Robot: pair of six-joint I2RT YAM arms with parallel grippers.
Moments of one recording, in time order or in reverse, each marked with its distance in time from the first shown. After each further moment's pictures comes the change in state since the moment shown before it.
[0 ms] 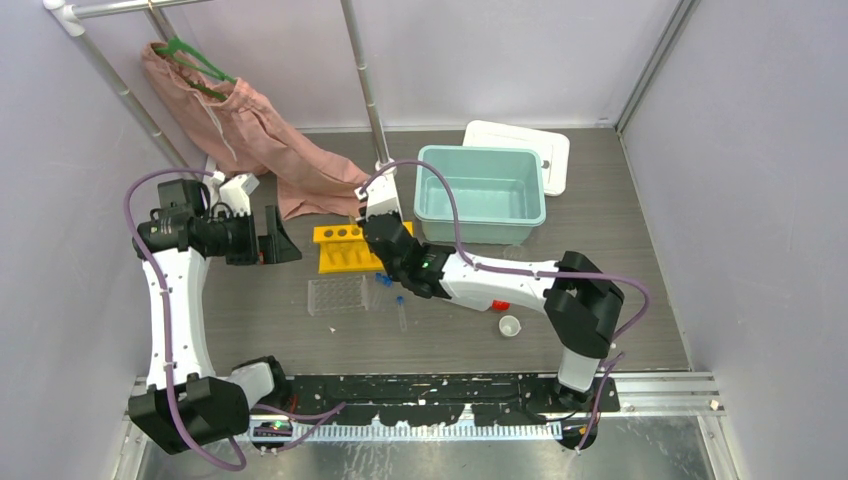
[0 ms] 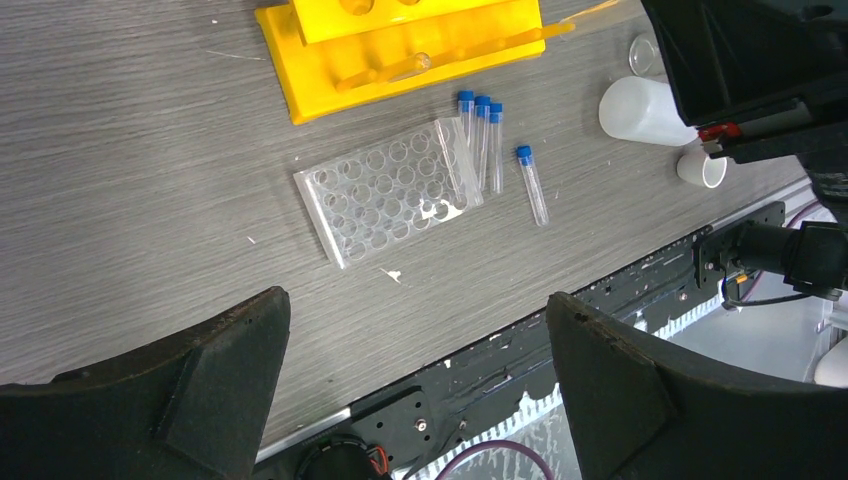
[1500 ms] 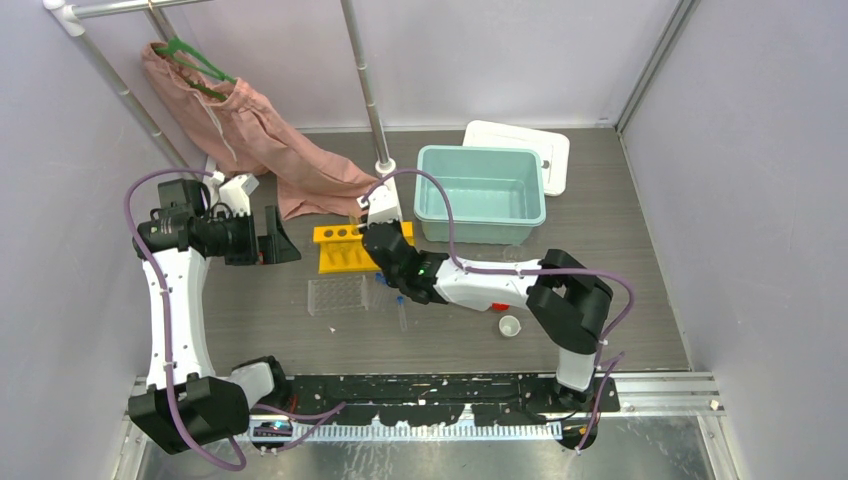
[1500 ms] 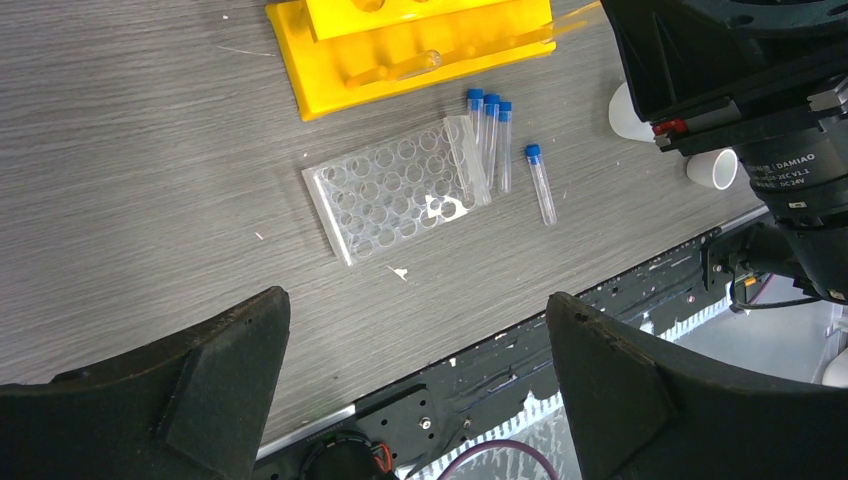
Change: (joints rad) left arm 0.000 0.002 0.000 0.000 -0.019 0.000; right arm -0.002 0.064 -0.065 0.111 0.041 0.023
